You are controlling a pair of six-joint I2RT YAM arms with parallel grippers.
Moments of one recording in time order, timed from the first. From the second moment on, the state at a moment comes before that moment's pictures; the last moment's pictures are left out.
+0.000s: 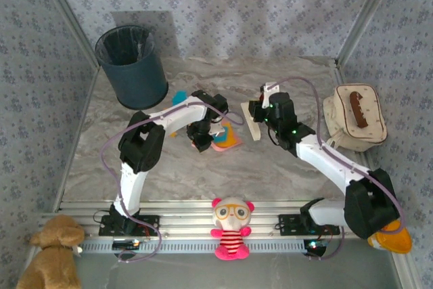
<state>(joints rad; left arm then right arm) -0.74 2.09 1.68 -1.30 -0.07 0.23 0.47 1.26 0.81 0.05 0.09 0.25</state>
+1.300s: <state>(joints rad) -0.67 1.67 1.41 -0.85 0.06 0.14 0.35 1.01 0.66 -0.09 0.12 0.27</state>
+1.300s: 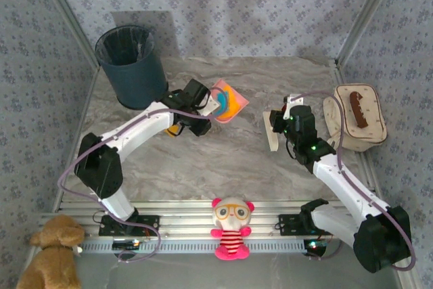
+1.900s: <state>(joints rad) -0.58 1.64 1.46 -0.90 0.25 0.07 0.34 1.01 0.66 -0.09 0.10 0.28</state>
